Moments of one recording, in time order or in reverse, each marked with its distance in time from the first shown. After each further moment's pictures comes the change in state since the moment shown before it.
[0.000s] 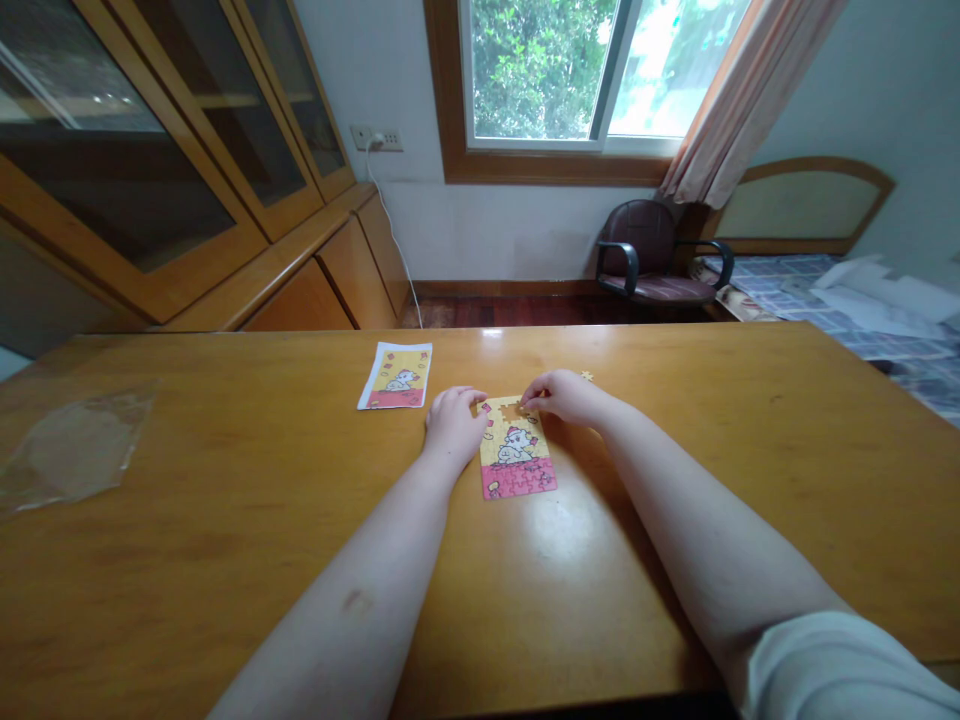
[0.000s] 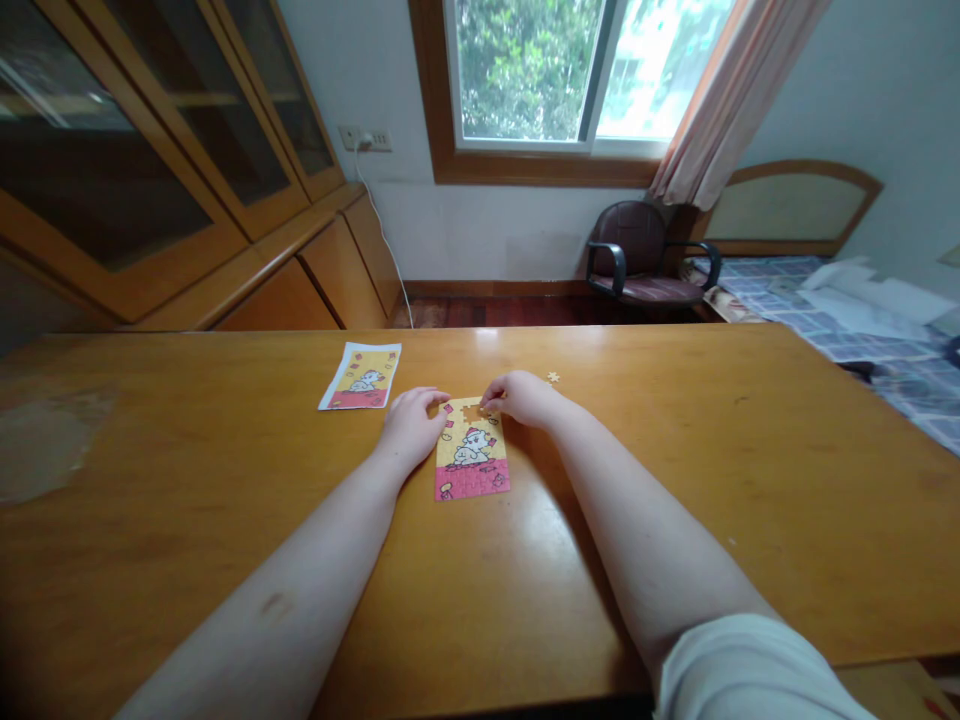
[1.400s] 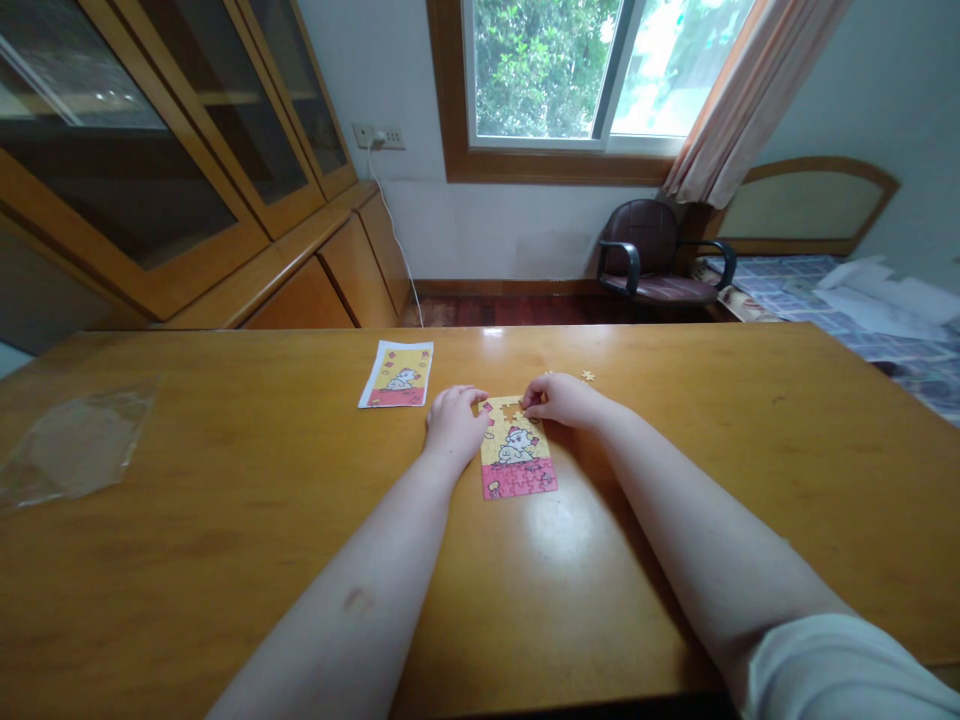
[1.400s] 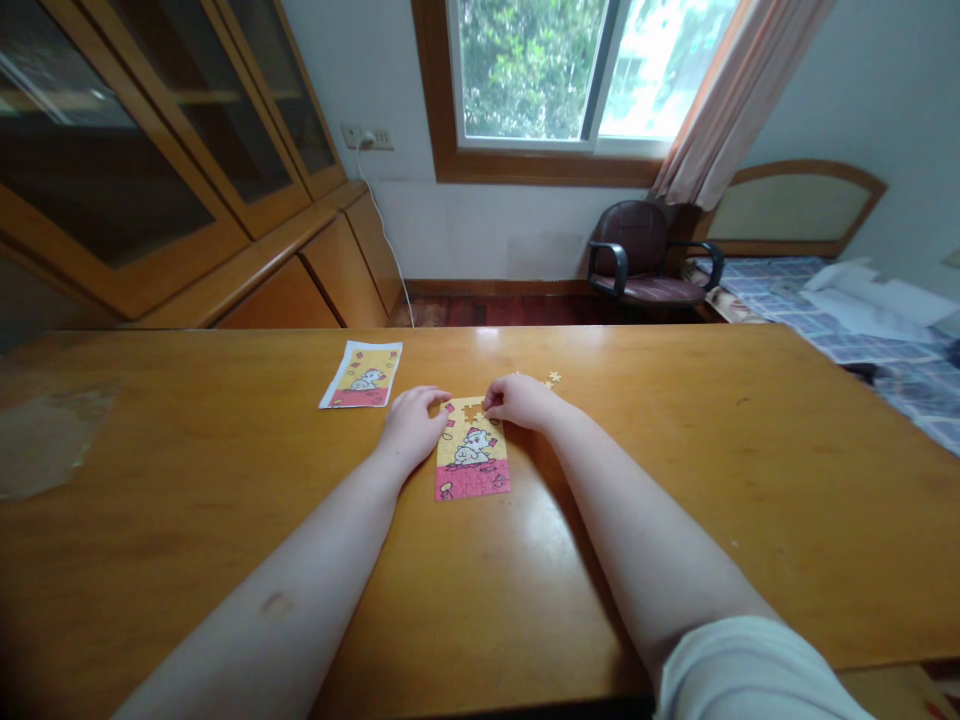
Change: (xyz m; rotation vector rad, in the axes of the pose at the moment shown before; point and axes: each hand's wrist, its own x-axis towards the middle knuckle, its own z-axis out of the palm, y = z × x) left_hand -0.001 0.002 -0.001 0.001 -0.012 -0.007; right_hand 0.003 0.006 0.009 -0.044 -0.012 -0.027
